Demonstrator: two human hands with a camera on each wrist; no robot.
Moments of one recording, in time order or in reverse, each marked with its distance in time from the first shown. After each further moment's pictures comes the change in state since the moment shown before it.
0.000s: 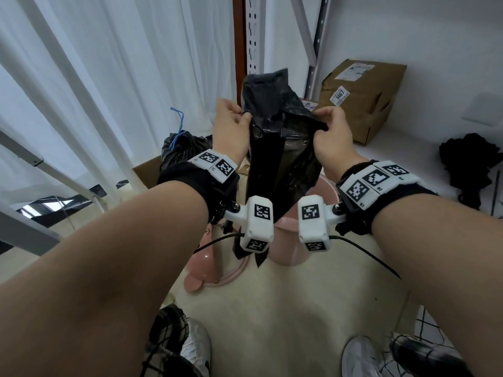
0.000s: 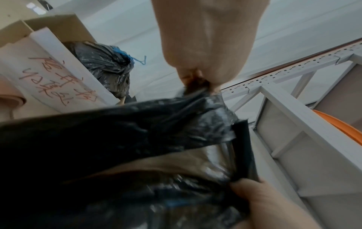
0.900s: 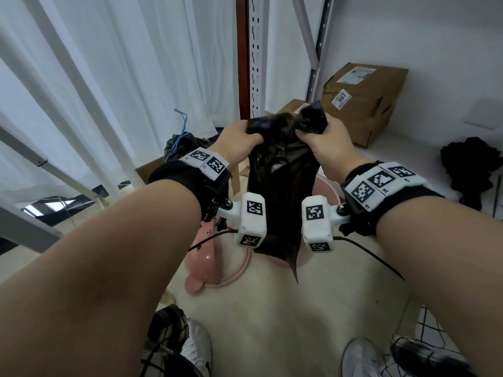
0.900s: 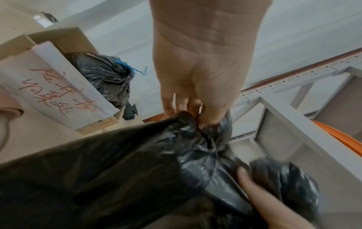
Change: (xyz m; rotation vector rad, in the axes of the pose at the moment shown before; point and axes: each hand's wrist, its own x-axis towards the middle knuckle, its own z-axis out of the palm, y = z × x) left_hand -0.001 0.005 -0.014 0.106 -0.426 -0.173; right_hand -0.007 -0.010 0.003 0.109 -0.184 -0.065
